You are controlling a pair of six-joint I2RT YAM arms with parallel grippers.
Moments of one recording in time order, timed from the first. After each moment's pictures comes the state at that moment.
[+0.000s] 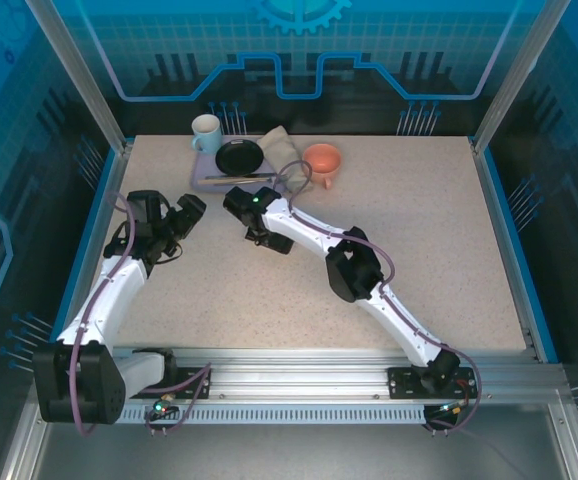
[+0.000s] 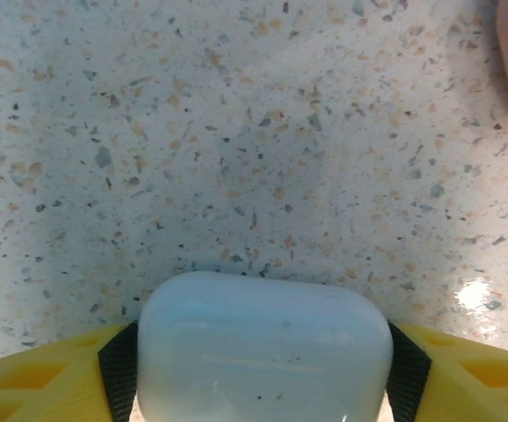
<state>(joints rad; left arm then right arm) 0.04 1.15 0.81 -0.38 0.18 -0.92 0.84 2.64 2.46 -1.27 0.28 1.28</state>
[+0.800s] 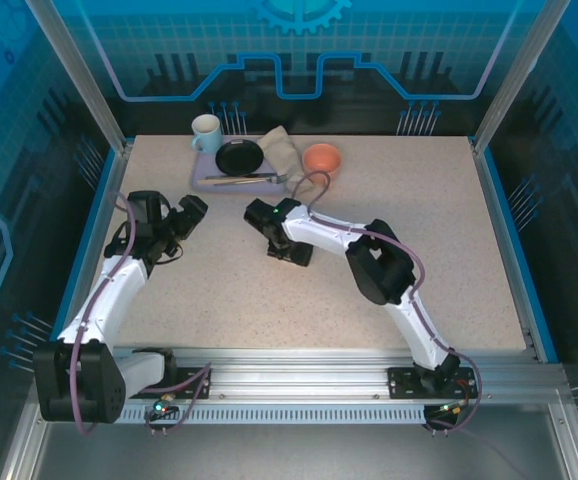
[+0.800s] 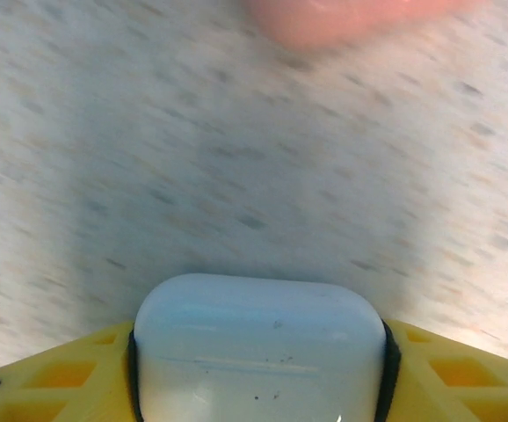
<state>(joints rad) 0.04 1.15 0.81 -0.38 0.21 -0.90 0.84 2.27 1.82 -1.07 0.25 1.20</state>
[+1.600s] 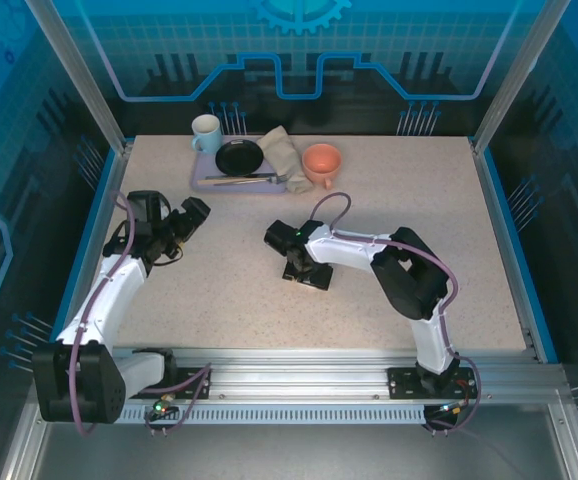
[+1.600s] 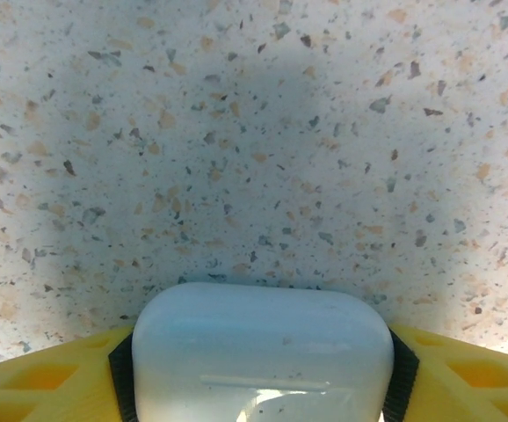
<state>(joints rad) 0.04 1.15 0.83 -0.44 0.26 -0.87 0.85 2.03 1.41 -0.89 0.16 1.19</state>
